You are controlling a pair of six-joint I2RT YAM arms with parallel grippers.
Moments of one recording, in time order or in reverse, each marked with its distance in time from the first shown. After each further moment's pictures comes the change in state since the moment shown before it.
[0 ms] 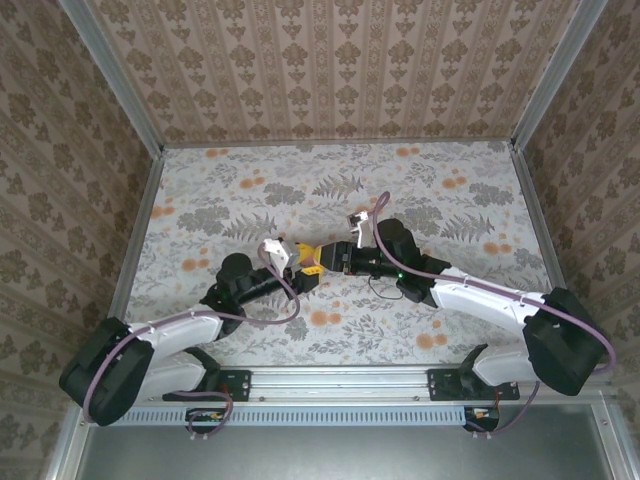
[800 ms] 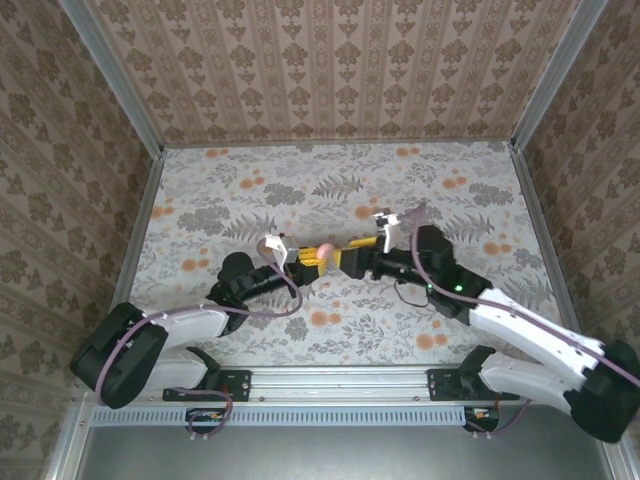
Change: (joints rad) left arm 0.011 0.116 0.008 0.195 0.116 -0.158; right arm -0.041 -0.369 -0.058 -0.139 0.064 -0.330
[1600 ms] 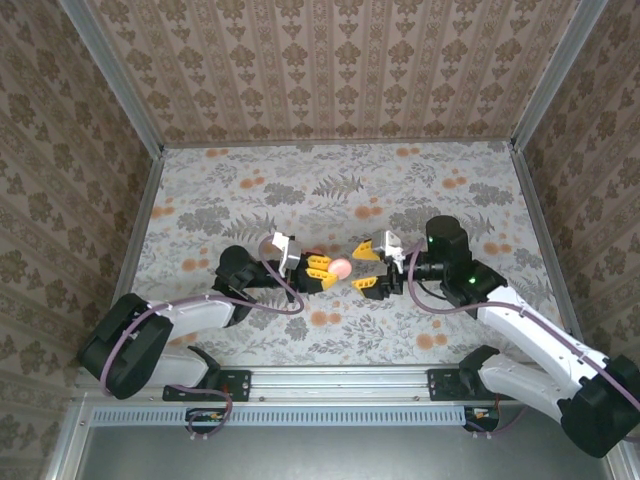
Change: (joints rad) left arm -0.015 0.045 0.097 0.165 0.404 -0.098; right arm -0.175 0.026 0.024 -0.166 -0.536 -0.858
